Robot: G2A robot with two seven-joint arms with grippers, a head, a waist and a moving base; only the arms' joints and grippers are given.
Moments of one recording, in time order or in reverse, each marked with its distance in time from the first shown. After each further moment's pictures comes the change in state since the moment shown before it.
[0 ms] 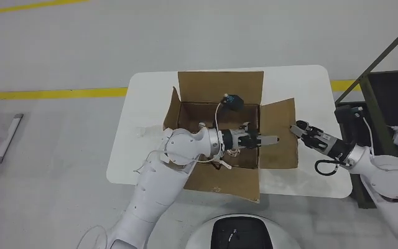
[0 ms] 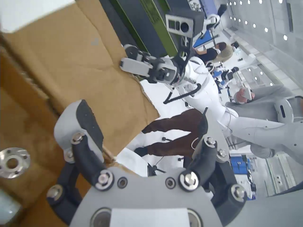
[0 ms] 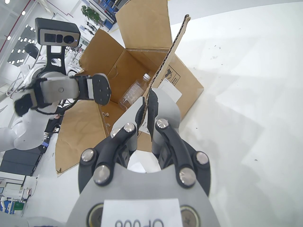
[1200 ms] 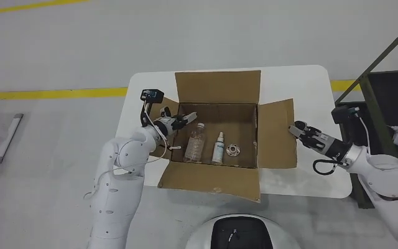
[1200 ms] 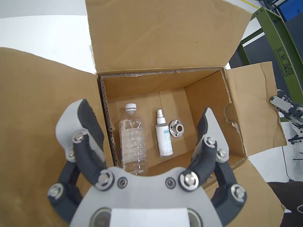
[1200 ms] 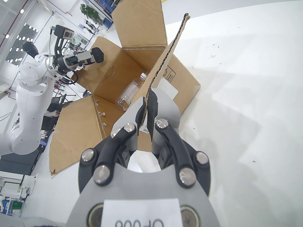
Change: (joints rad) left arm 0.186 0.125 -0.366 -0.180 0.589 0.142 0.044; right arm 0.017 0.000 -0.023 0.030 -0.023 -0.016 -0.009
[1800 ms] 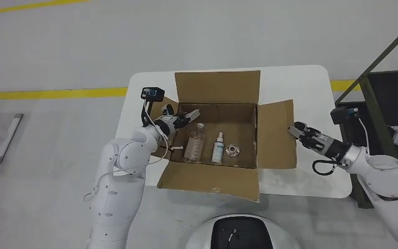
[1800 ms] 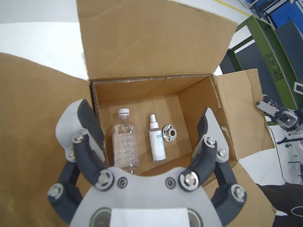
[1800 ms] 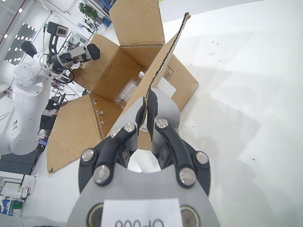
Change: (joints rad) left arm 0.001 0.005 0.017 -0.065 -0.038 0.013 0.027; right arm 0.000 0.000 -0.004 0.004 -0.002 0.000 -0.004
